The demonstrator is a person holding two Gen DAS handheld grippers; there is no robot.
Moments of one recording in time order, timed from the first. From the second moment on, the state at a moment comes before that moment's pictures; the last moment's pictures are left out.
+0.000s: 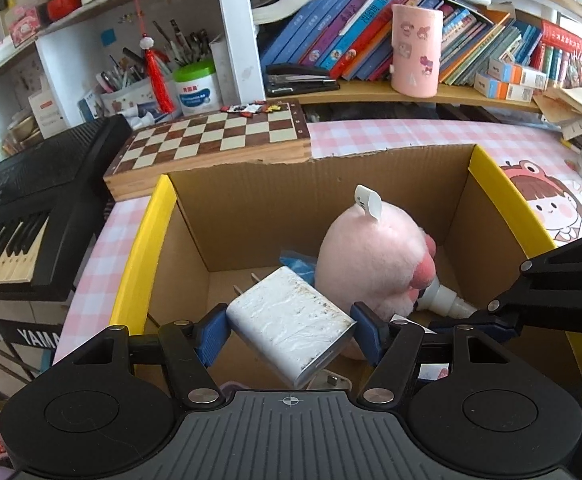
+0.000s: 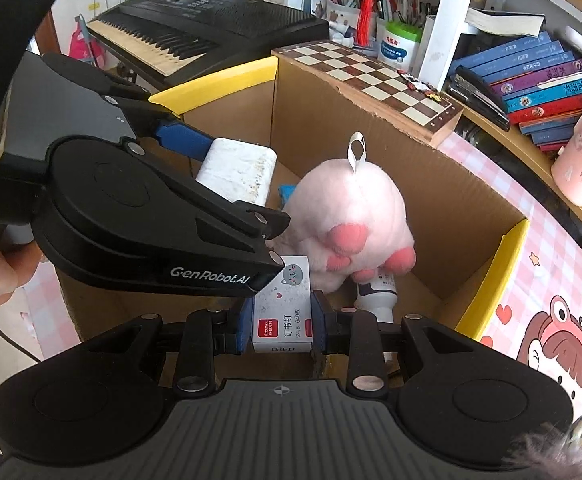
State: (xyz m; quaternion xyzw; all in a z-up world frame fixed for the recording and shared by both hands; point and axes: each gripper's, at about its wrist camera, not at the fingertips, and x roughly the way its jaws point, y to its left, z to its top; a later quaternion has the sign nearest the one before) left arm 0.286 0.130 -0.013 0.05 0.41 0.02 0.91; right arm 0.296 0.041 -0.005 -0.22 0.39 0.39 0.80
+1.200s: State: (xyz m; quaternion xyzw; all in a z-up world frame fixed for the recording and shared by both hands) left arm 0.147 0.129 0.055 0.00 0.25 0.05 0.97; right arm 0.215 -0.004 0.048 -0.10 0.26 0.26 0.92
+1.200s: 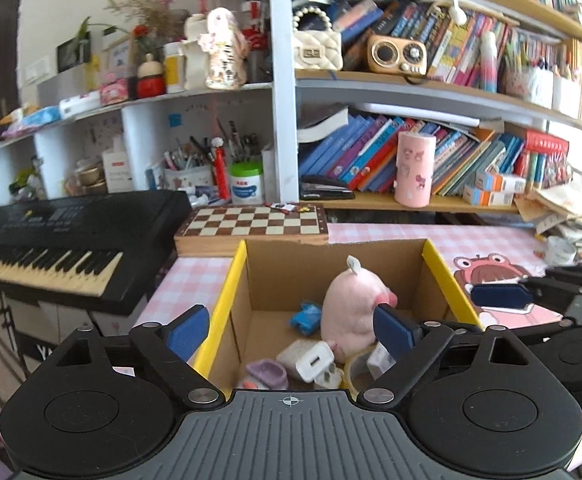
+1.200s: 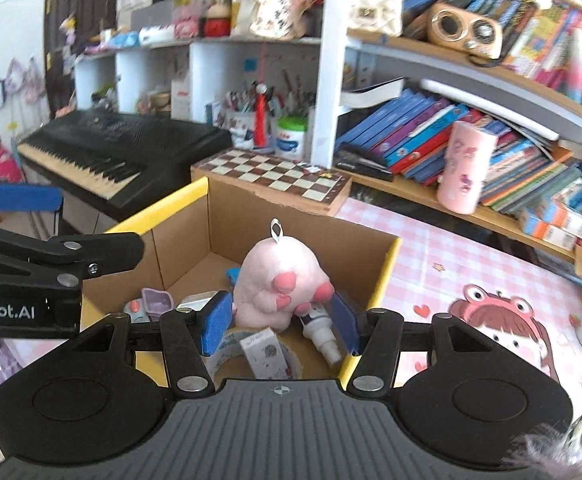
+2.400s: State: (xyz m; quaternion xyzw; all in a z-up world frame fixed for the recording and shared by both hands) left arm 0.021 0.078 -0.002 0.01 0.31 0.04 0.95; right arm 0.036 -0.107 -0.002 -0.03 0.33 0.07 0.94
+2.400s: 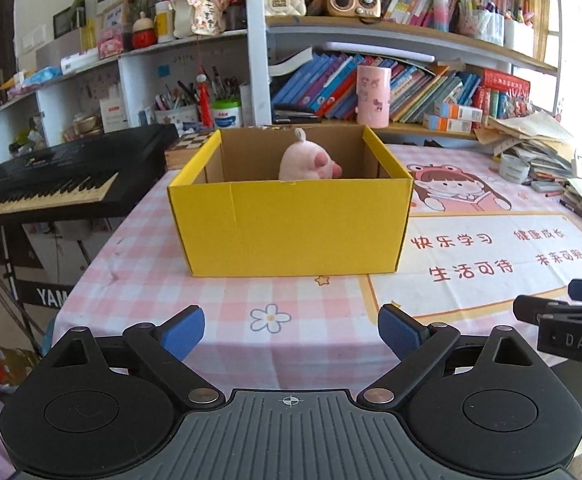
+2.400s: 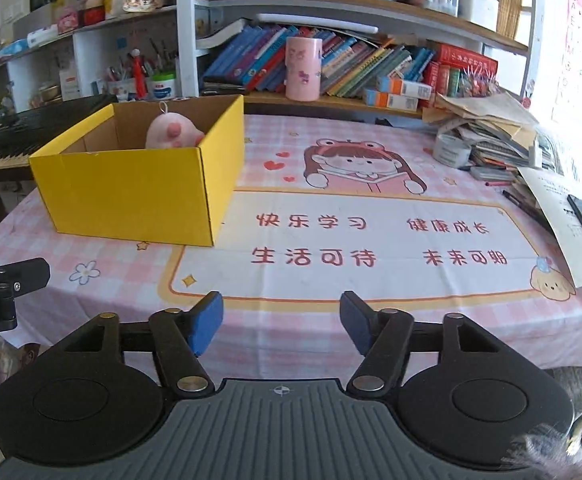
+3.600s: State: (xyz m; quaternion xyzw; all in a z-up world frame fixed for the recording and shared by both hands) left arm 0.038 0.060 -0.012 0.05 0.34 -0.01 0.94; right arm 0.041 -0.105 -0.004 -0.05 0.35 0.06 0.93
